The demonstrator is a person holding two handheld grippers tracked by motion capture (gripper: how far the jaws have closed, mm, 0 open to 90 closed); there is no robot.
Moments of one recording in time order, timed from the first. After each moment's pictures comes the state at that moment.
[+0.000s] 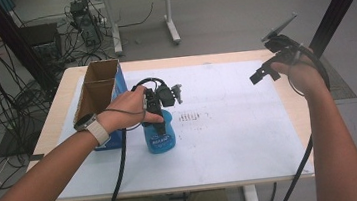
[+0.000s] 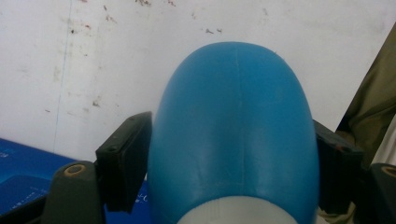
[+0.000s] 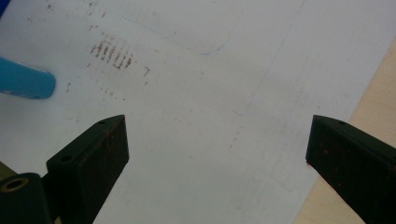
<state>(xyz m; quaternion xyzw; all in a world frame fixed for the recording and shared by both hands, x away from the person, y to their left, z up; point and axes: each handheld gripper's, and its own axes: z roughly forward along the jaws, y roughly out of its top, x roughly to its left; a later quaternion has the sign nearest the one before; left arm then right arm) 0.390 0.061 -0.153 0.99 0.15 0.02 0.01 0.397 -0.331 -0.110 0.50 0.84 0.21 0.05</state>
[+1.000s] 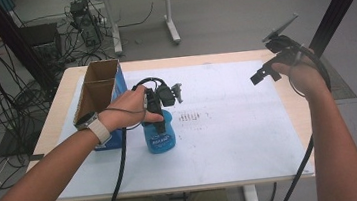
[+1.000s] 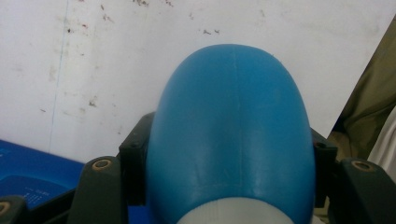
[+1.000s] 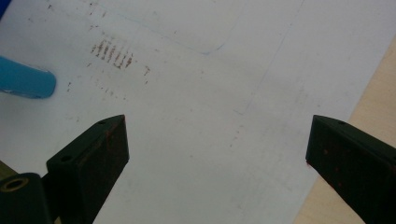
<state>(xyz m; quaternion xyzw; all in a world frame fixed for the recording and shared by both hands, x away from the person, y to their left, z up) 0.393 0.061 -0.152 0.99 0.15 0.01 0.01 0.395 -0.332 -0.110 0.50 0.83 0.21 0.05</state>
